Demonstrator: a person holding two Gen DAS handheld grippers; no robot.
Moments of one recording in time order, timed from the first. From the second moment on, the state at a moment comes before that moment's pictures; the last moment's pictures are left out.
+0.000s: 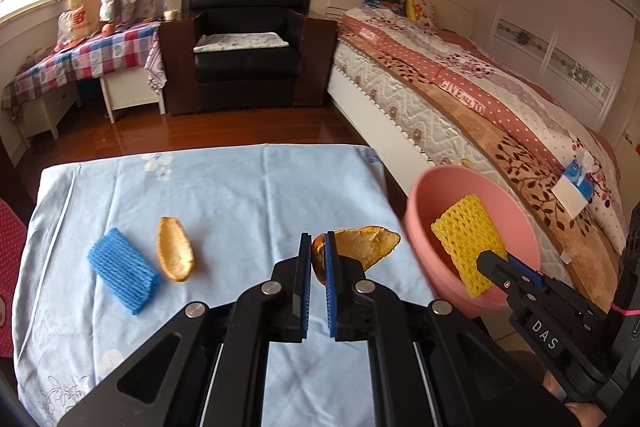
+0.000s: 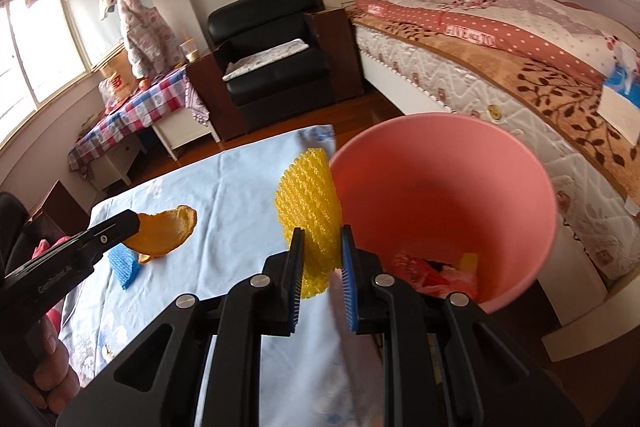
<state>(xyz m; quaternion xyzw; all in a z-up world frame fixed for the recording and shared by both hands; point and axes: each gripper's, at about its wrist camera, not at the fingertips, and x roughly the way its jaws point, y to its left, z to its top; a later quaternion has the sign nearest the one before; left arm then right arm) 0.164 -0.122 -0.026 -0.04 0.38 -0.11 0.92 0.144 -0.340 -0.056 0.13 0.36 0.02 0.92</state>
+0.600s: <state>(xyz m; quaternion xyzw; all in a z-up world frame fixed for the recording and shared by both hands) 0.170 -0.202 -0.022 0.00 0.37 -0.17 0.91 0.129 -0.407 -0.065 0.16 0.35 -0.04 0.92</state>
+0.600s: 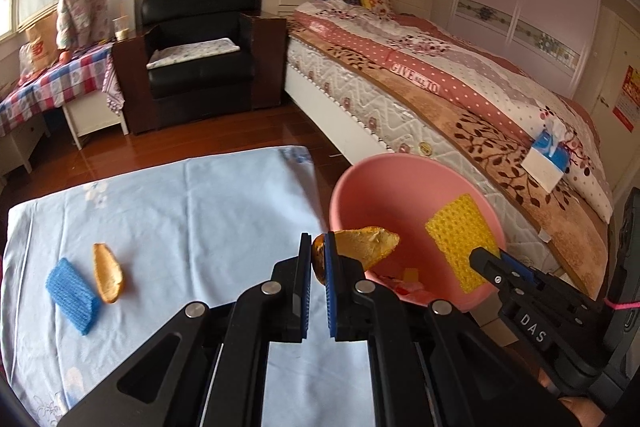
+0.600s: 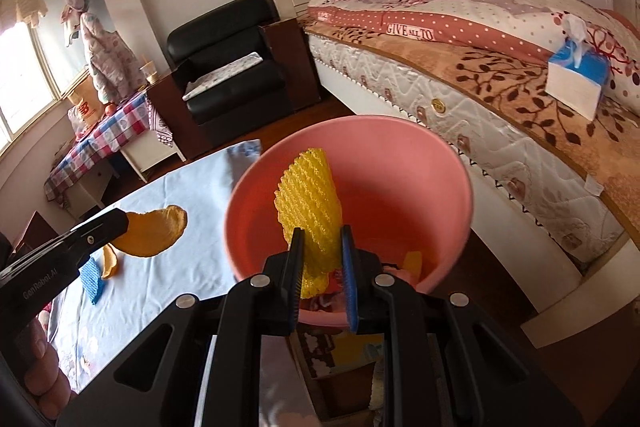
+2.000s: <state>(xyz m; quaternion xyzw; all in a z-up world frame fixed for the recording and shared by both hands) 0.198 -0.286 -0.068 0.06 0.42 -0.23 0.88 0.144 -0.445 -0.087 0.16 0.37 -0.07 0.91</state>
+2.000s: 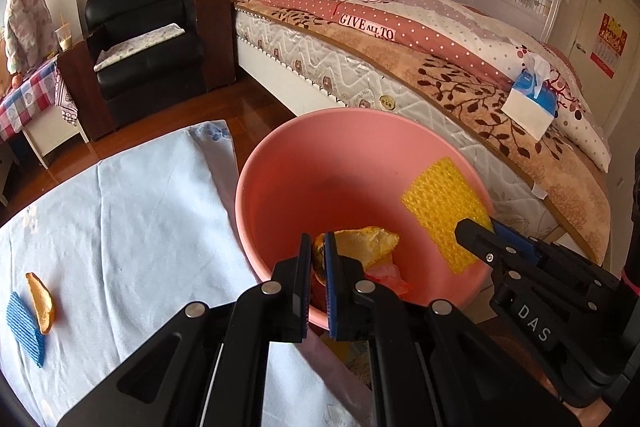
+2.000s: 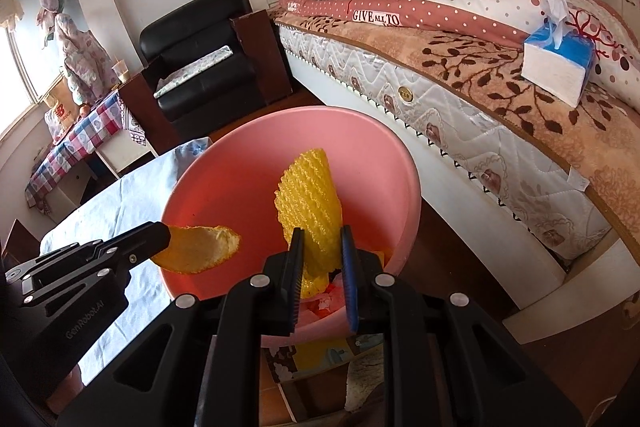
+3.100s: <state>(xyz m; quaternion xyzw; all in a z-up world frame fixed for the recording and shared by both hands) 0.191 -0.279 -0.054 0.05 0.40 -0.21 0.89 0.143 -0.443 -0.087 0.16 0.37 -0.06 0.91</state>
